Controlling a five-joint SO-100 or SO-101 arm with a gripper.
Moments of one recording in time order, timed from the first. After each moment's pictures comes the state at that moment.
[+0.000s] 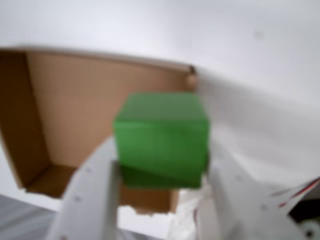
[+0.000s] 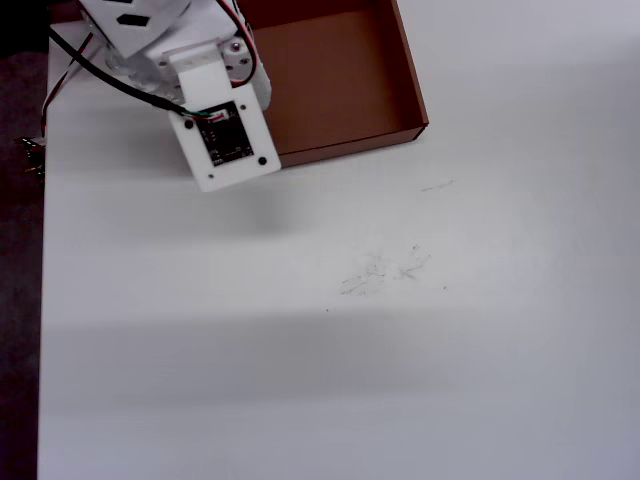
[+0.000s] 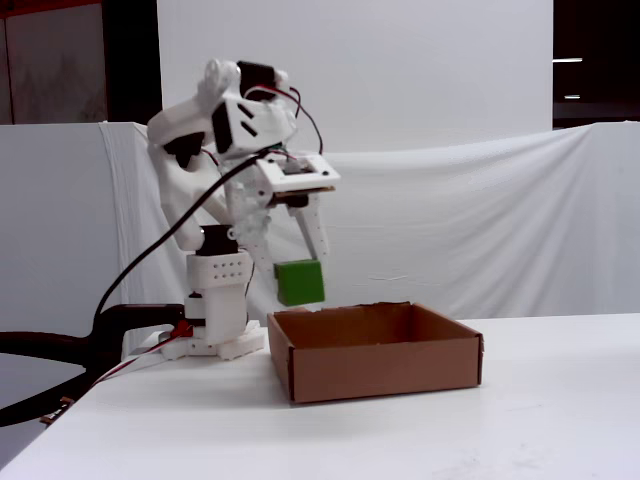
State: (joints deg) arm -42.1 131.1 123.5 70.0 -35.4
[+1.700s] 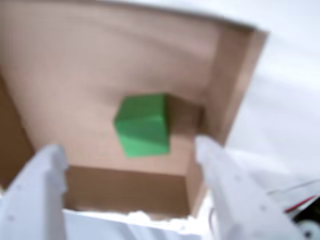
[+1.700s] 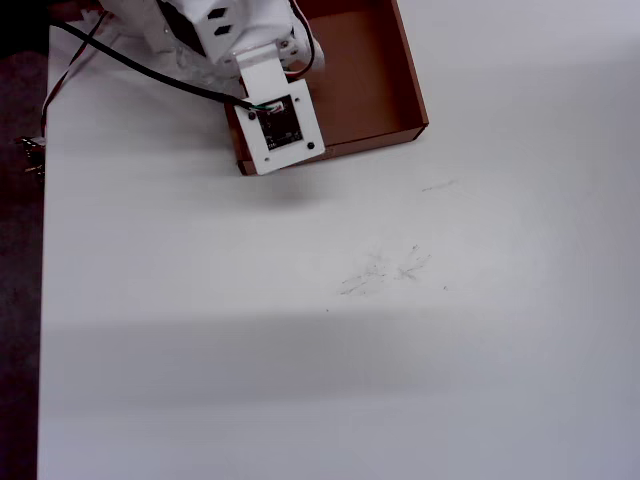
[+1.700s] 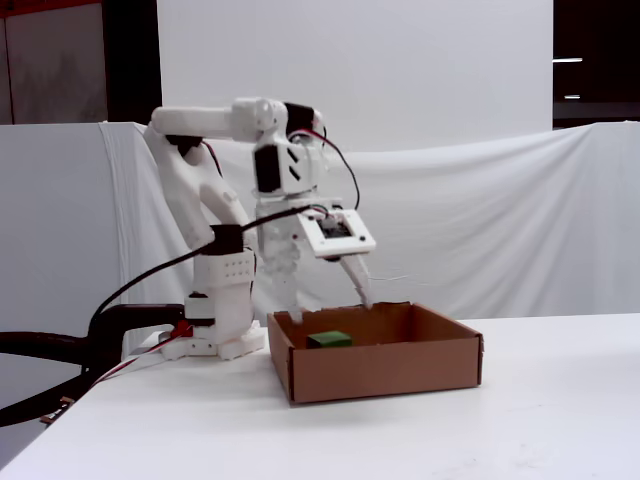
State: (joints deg) arm -50.1 123.2 128.7 65.0 -25.4
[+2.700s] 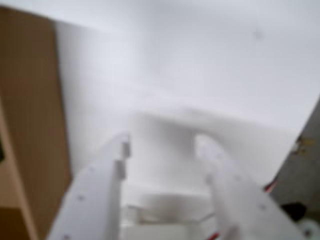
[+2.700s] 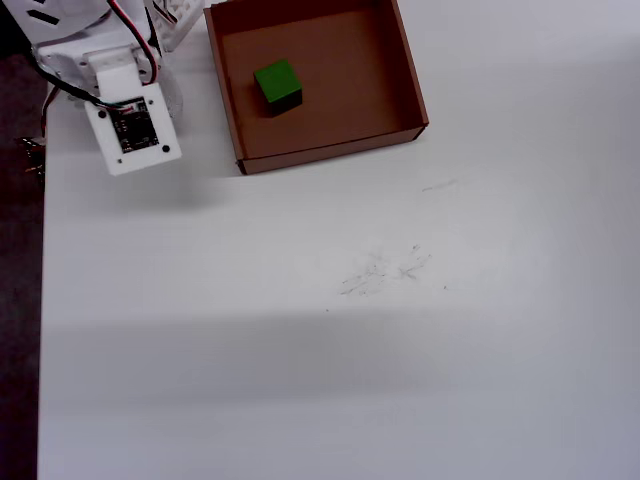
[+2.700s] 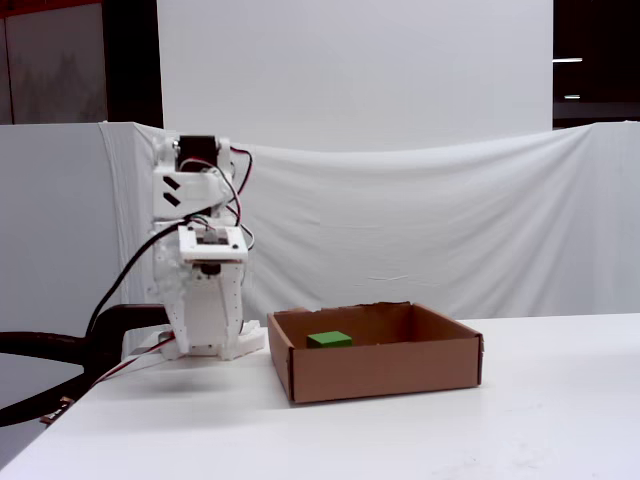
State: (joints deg) arm -14.0 169.8 160.7 68.4 -64.5
